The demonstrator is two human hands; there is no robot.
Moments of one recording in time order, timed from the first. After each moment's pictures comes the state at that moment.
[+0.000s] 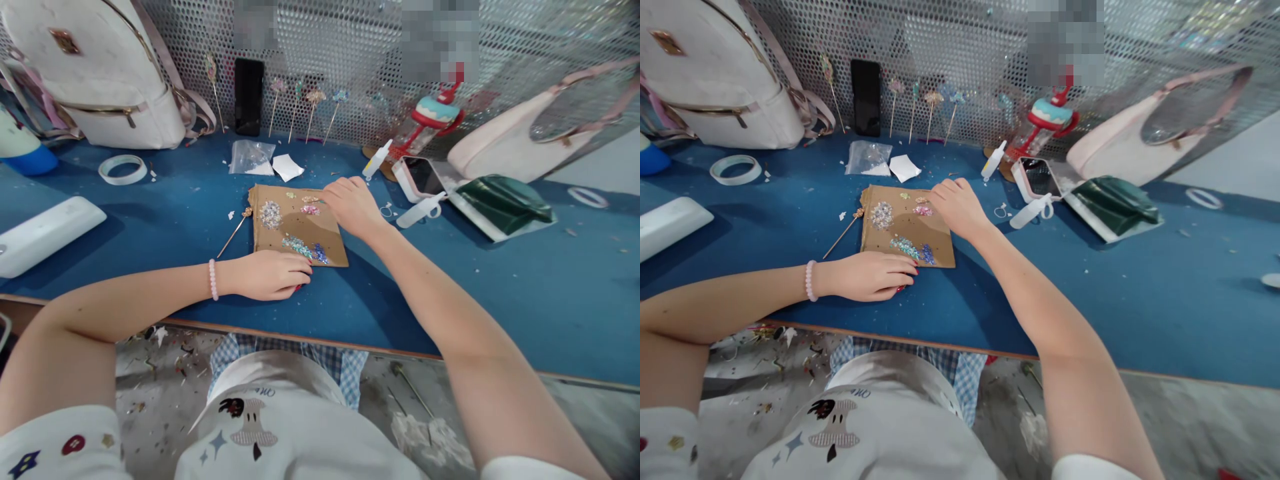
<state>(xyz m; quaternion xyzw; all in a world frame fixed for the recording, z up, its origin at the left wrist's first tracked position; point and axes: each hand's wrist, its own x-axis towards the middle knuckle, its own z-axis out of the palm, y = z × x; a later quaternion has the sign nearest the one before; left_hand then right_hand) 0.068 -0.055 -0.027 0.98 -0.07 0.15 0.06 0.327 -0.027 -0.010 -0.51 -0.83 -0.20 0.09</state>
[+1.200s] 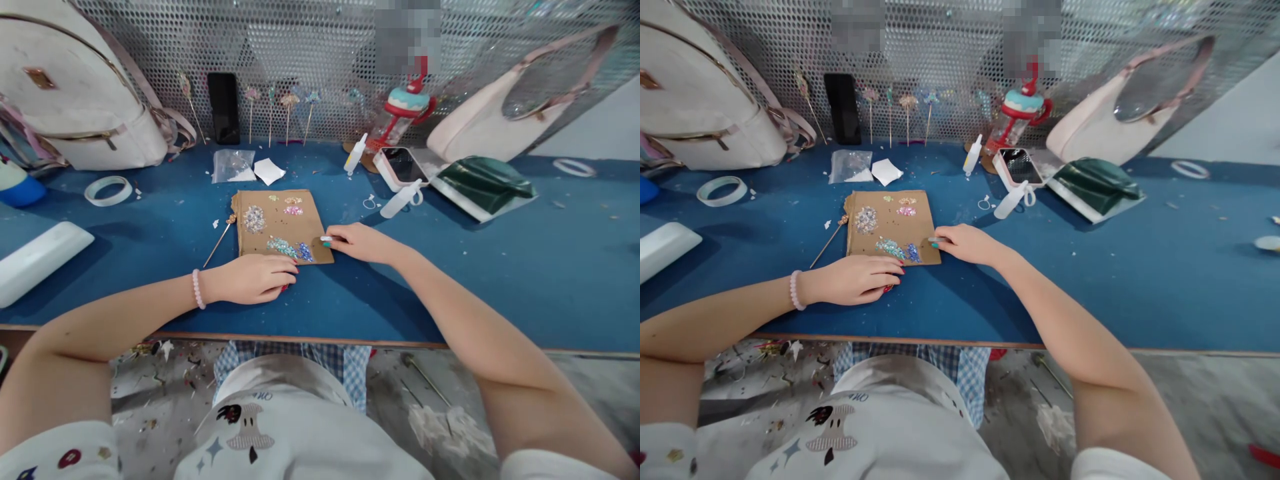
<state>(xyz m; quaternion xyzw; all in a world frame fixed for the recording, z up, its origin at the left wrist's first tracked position) 0.067 -0.053 -0.021 0.98 -0.06 0.15 0.08 0.354 -0.093 -0.015 -0.57 -0.80 0.17 0.08</state>
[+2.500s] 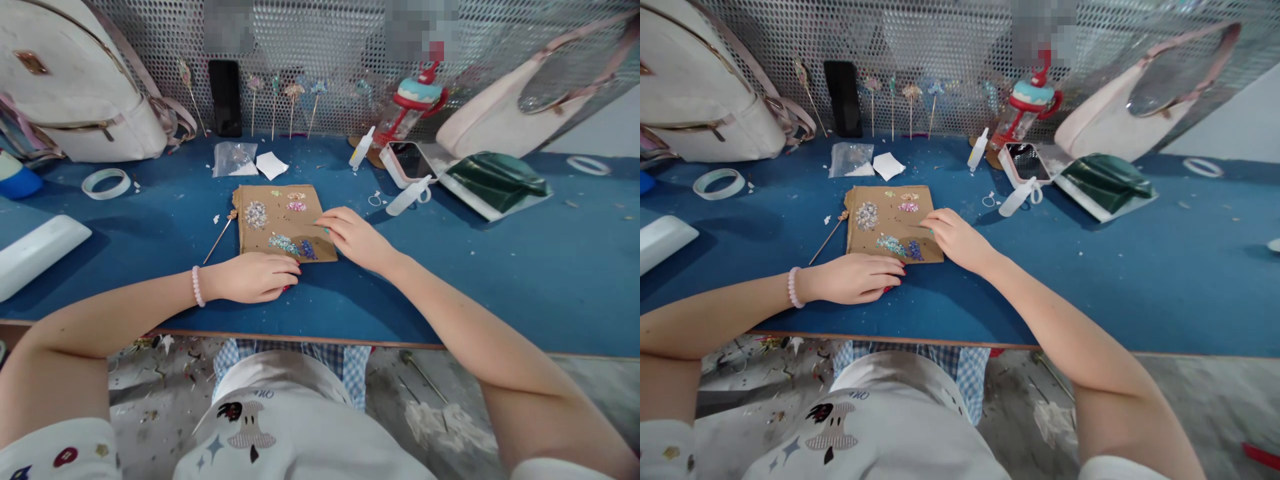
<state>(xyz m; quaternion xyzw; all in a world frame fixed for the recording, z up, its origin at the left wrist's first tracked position) 0.067 -0.054 -0.021 0.98 -0.08 0.16 0.04 0.337 -0.097 -0.031 -0.46 -0.84 -0.03 0.28</state>
